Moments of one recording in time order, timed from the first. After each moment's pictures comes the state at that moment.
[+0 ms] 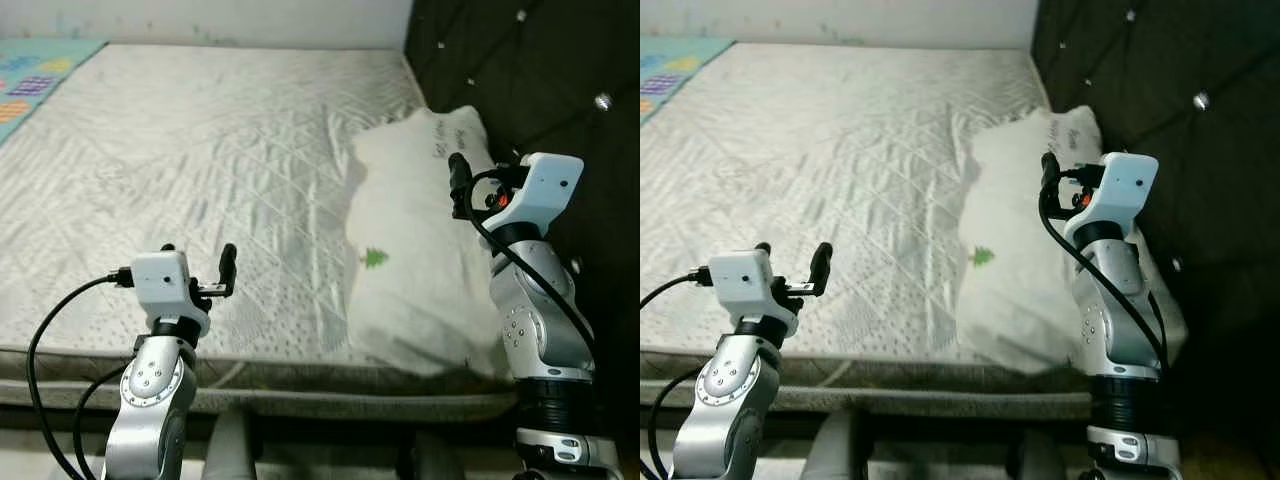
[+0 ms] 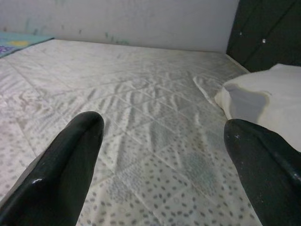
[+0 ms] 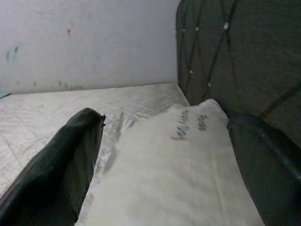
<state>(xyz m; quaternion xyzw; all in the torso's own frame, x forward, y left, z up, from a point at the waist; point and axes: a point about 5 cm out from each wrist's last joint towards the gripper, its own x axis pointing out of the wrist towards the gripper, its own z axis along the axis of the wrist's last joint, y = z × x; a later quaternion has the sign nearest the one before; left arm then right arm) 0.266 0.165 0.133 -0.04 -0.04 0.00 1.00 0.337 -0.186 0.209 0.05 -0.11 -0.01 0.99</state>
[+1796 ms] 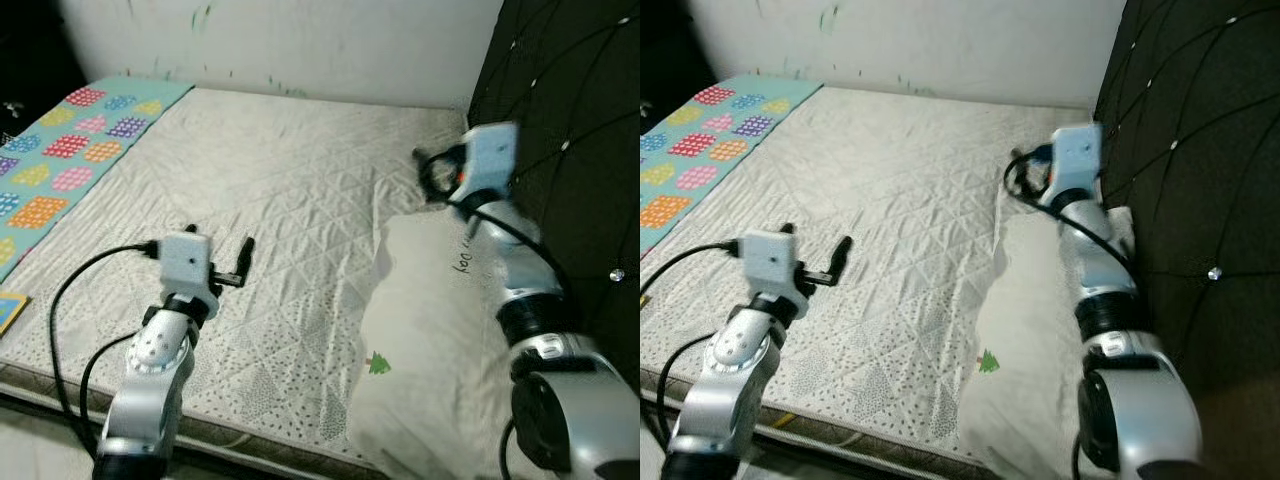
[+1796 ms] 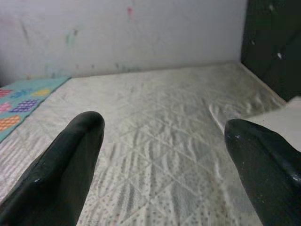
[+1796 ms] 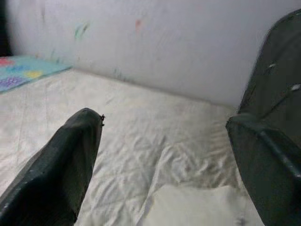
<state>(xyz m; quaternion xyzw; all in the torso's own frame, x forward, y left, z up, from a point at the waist) 0.296 0.162 0.134 0.06 -0.03 -0.10 0.99 0.399 -0.168 0.194 -0.06 -0.04 0.07 0.99</state>
